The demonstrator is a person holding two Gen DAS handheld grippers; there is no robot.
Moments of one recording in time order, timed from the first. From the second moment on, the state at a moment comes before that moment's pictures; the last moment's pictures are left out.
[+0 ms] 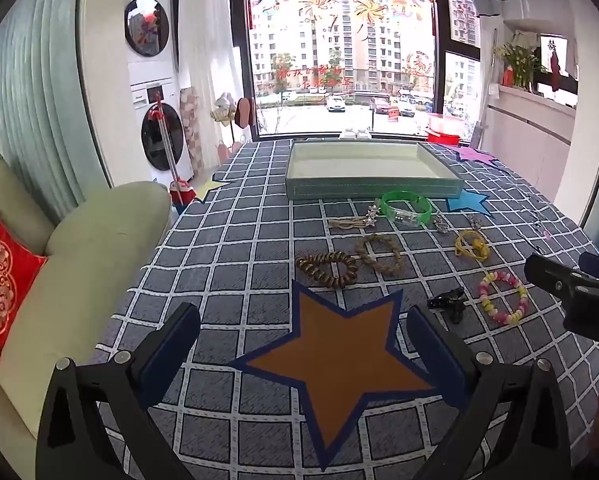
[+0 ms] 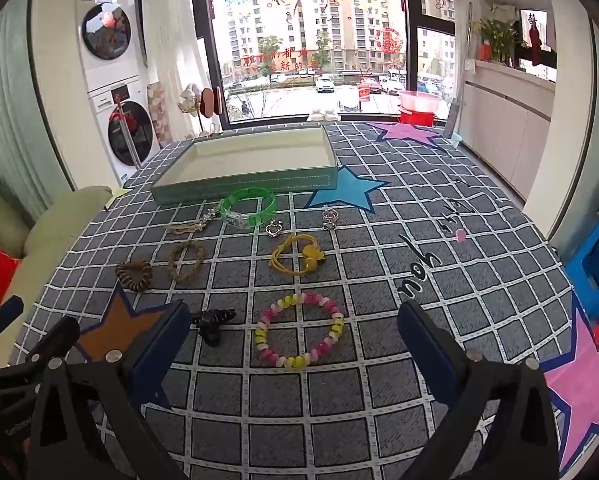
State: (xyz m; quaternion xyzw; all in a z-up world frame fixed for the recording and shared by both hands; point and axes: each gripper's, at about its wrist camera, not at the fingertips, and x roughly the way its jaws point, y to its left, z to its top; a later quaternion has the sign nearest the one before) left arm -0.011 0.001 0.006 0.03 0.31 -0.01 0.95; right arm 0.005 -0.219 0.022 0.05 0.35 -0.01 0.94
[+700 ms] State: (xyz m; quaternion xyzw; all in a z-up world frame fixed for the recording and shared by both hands) left arm -0.016 0.000 0.006 0.03 0.31 -0.01 0.95; right arm 0.001 -0.218 0.023 0.05 0.35 -0.01 0.94
